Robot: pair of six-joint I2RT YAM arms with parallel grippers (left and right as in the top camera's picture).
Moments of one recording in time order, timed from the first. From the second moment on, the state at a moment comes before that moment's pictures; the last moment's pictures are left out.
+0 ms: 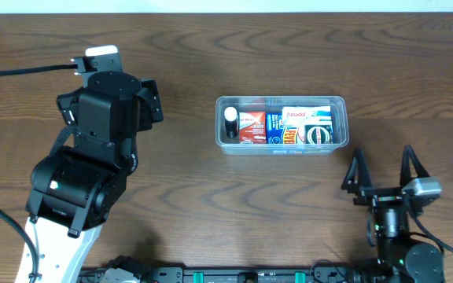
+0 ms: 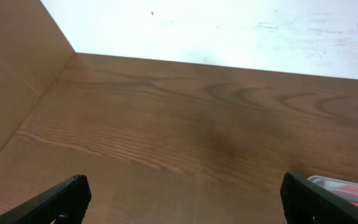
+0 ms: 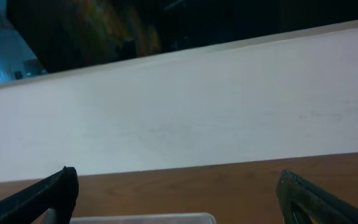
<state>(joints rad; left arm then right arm) -0.37 1.13 1.46 -0.96 -0.54 -0.27 0.11 0.01 0.16 0.08 0.03 0.20</state>
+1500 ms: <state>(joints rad) -0.37 1.13 1.46 -0.96 -0.54 -0.27 0.11 0.01 0.01 -0.06 -0.08 -0.10</state>
